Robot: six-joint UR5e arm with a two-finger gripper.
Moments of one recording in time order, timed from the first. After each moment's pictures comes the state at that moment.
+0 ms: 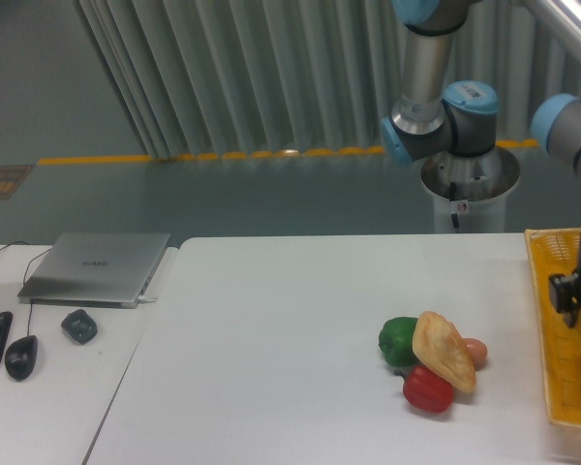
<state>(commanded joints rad) 2.55 -1.85 -1.47 -1.42 1.47 0.29</state>
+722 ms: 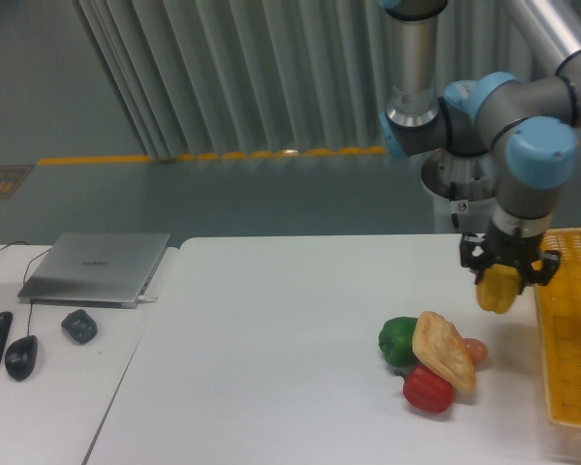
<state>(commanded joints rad) 2.32 -1.83 -1.55 -1.59 1.60 0.58</state>
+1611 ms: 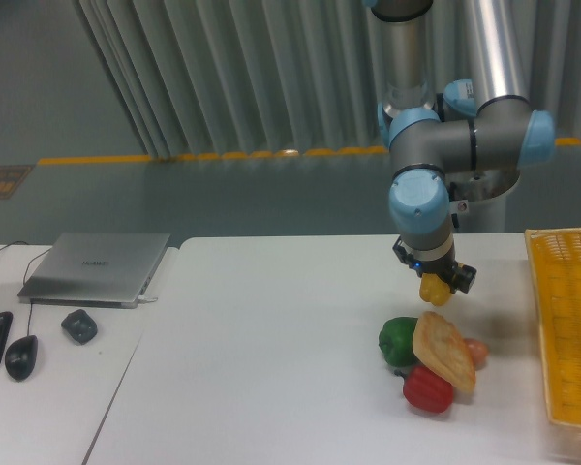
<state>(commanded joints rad) 2.16 -1.88 -1.62 -1.56 1.72 0.55</state>
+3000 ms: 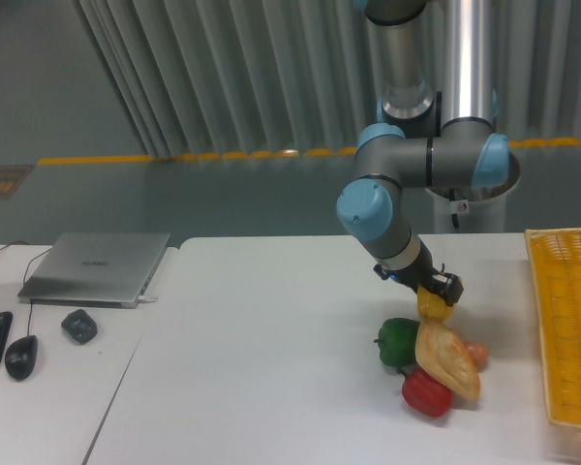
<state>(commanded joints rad) 2.07 -1.91 -1.62 -1.41 1.88 0.41</state>
